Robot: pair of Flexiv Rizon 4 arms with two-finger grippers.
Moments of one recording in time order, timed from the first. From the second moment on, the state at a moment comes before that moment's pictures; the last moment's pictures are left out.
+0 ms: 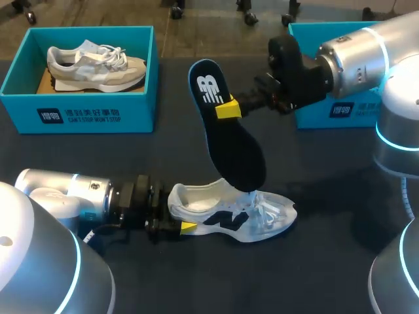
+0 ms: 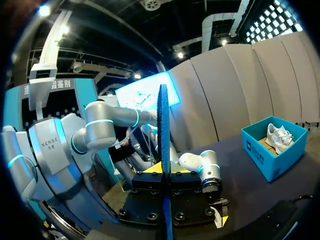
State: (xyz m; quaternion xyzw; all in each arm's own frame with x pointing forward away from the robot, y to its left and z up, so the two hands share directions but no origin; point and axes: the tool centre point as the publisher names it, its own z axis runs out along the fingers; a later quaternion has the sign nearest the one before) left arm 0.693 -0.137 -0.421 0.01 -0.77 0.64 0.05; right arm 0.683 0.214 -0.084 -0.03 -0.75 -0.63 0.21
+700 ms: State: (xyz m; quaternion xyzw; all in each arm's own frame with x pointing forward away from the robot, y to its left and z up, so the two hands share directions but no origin) left arm 0.693 -0.137 -0.421 0.01 -0.77 0.64 0.05; right arm 0.668 0.168 -0.032 -0.15 -0.74 -0.63 0.19
